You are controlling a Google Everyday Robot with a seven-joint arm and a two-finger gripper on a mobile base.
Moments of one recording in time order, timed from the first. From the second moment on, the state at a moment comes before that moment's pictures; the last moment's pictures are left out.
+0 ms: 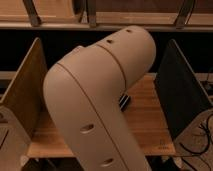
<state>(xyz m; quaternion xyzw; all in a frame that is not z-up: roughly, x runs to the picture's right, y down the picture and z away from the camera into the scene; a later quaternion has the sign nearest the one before) -0.114 -0.003 0.828 -0.16 0.17 0.68 0.70</state>
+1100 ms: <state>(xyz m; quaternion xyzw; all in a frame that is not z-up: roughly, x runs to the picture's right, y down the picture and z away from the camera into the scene) -0.123 -0.007 0.865 -0.20 0.03 0.71 0.68</state>
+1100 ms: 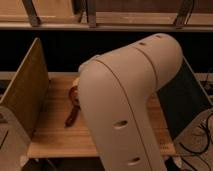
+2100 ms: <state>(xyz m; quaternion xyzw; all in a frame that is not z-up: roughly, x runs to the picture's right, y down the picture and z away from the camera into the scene) -0.154 0.010 0.915 -0.23 0.09 0.66 0.71</state>
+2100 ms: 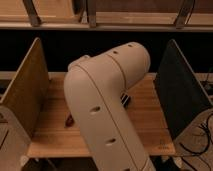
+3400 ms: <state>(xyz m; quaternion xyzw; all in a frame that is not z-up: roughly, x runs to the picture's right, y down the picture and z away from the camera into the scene) -0.139 0.041 0.961 -0.27 0.17 0.68 0.67</state>
